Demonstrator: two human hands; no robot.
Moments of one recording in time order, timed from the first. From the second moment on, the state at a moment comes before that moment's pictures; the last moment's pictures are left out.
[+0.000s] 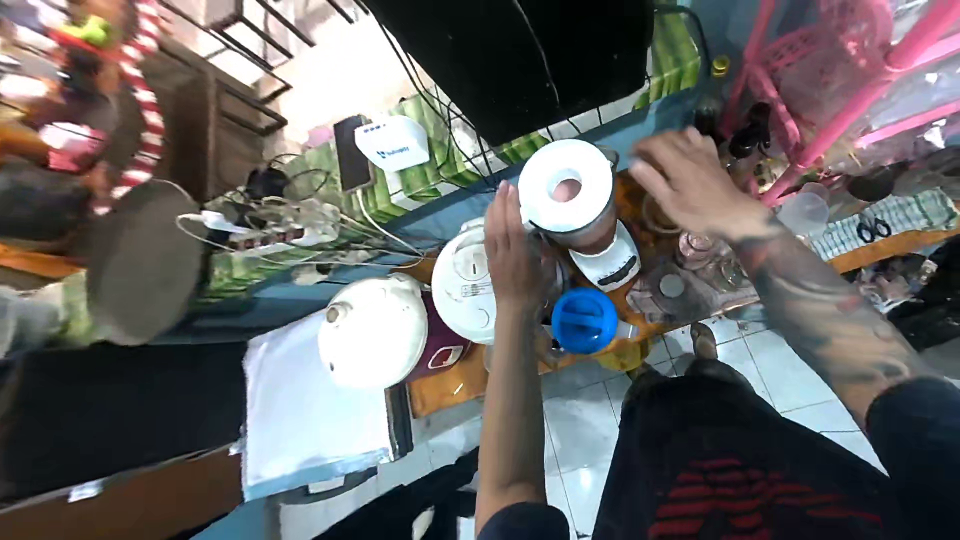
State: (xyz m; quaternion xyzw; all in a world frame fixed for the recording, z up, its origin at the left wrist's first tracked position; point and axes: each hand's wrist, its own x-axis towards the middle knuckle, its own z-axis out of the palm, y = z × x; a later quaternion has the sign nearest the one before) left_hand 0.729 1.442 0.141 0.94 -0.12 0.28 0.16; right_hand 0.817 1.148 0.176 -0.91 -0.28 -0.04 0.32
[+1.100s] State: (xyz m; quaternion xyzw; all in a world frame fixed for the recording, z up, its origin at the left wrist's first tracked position) left_hand 0.735 1.460 0.076 0.88 -0.01 0.30 0.37; right_hand 0.786 1.237 -0.014 -0.77 -0.09 0.04 0.63
